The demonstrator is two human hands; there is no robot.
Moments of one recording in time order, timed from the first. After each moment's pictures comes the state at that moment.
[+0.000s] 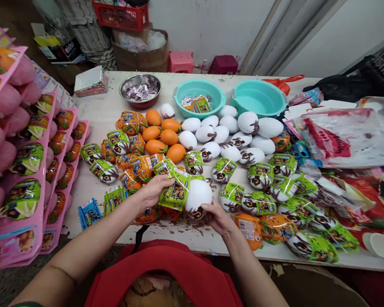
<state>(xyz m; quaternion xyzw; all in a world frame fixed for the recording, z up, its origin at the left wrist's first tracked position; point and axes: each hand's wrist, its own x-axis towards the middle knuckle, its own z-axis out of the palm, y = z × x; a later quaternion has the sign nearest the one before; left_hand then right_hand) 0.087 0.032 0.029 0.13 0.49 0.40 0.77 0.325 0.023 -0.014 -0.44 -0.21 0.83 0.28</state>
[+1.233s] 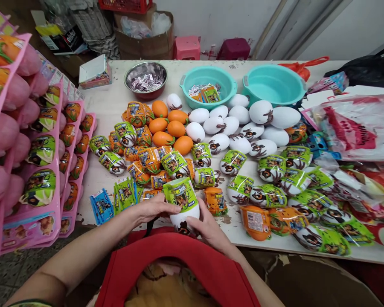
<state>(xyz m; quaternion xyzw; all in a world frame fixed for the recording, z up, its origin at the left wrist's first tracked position) 0.073 -0.042 0.025 0.22 0.48 0.25 0.81 0.281 -0.037 0.014 -0.41 -0.32 0.82 0.24</state>
